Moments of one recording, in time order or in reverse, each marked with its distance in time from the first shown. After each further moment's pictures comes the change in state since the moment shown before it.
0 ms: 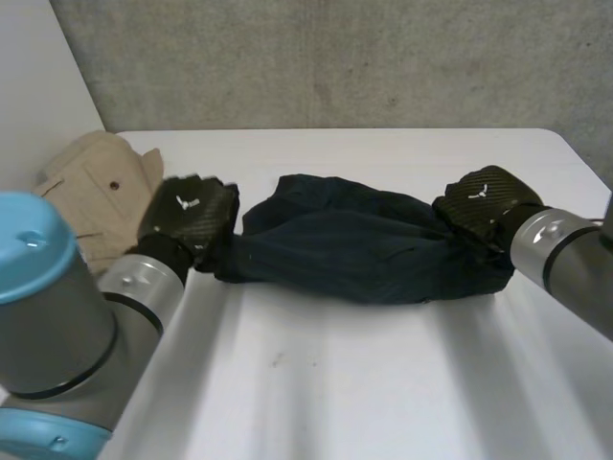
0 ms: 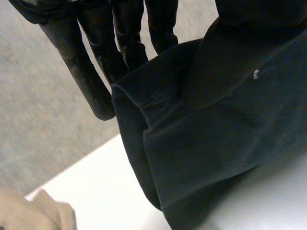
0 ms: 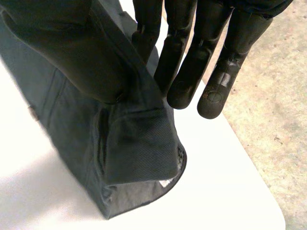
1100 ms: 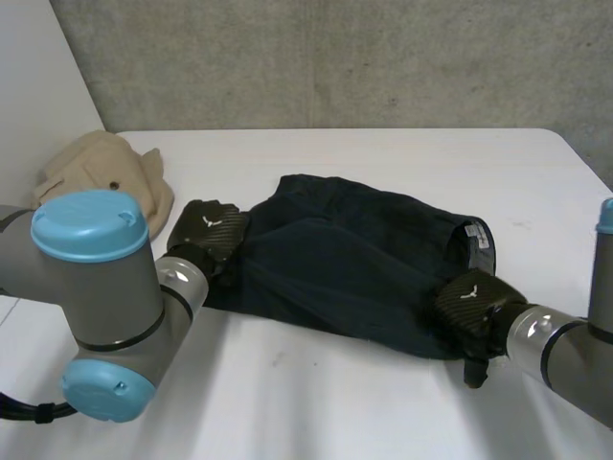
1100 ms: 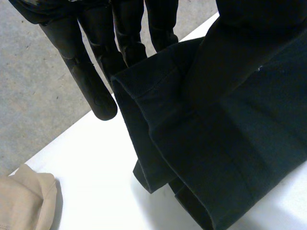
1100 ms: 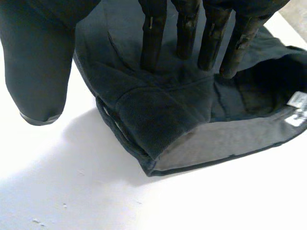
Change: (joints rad) left arm 0.009 -0.266 0.149 -0.038 -0.004 0.103; right arm -0.049 0.021 0.329 -0.071 -0.076 0.027; left_hand 0.000 0.002 0.003 0.000 0.000; right_hand -0.446 -0.818 -0.889 -0.890 -0.883
